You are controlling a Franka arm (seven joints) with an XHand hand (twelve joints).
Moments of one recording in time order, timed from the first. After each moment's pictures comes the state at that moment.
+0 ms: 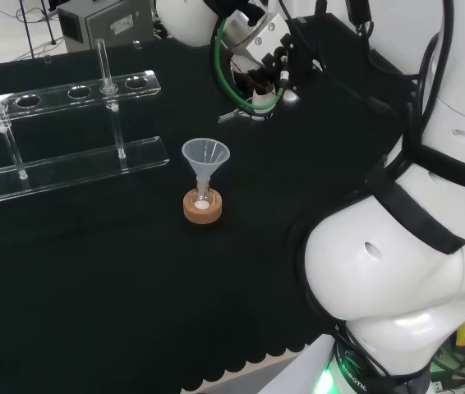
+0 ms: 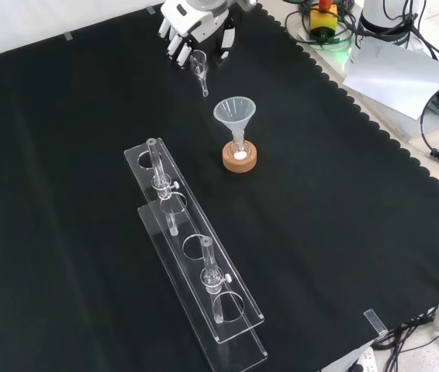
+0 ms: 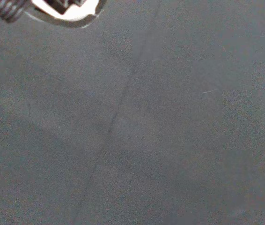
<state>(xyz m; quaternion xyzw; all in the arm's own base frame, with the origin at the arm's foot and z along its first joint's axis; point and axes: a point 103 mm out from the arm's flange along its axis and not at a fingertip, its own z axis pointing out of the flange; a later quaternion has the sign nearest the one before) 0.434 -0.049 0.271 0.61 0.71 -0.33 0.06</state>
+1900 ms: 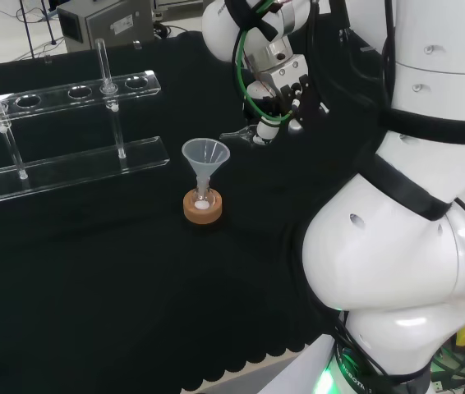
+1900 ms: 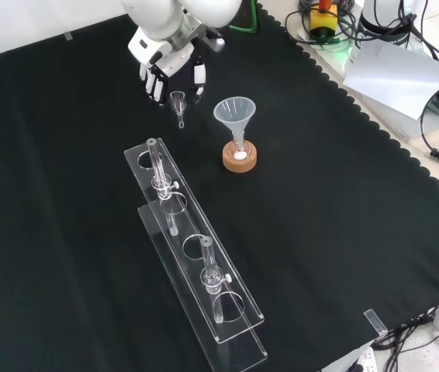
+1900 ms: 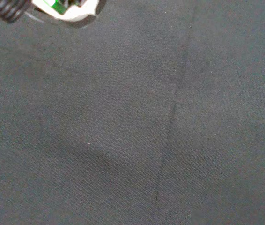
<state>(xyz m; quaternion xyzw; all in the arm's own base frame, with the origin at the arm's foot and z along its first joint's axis) 0.484 -0.091 0.155 0.64 0.73 -0.23 -0.06</state>
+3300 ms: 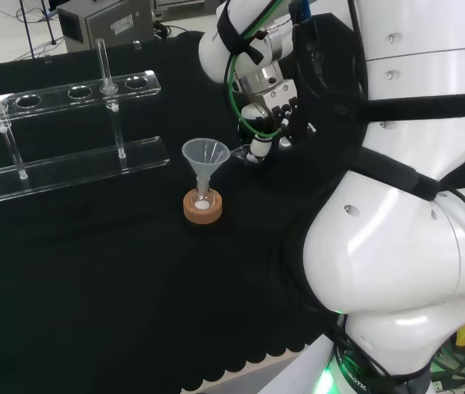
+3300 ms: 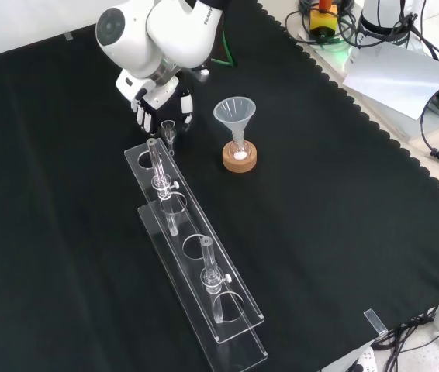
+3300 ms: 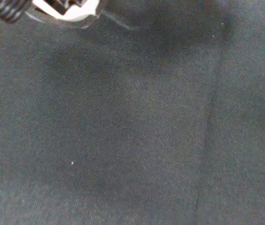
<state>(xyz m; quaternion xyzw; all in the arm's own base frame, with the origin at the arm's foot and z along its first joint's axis) 0.523 -0.094 0.080 0.63 0.73 -0.24 -0.10</state>
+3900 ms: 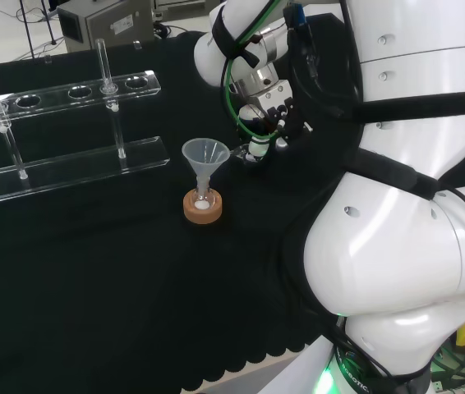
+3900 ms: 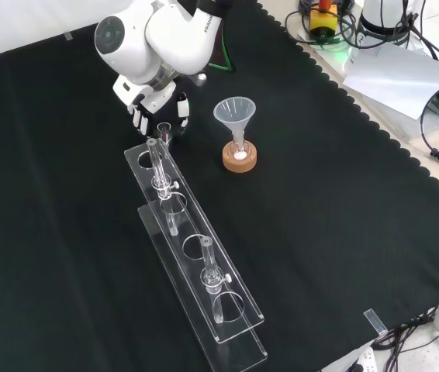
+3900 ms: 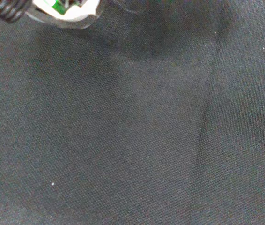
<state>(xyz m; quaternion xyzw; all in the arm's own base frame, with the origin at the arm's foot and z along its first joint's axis) 0.531 -0.093 0.076 0.64 0.72 -0.26 -0.08</state>
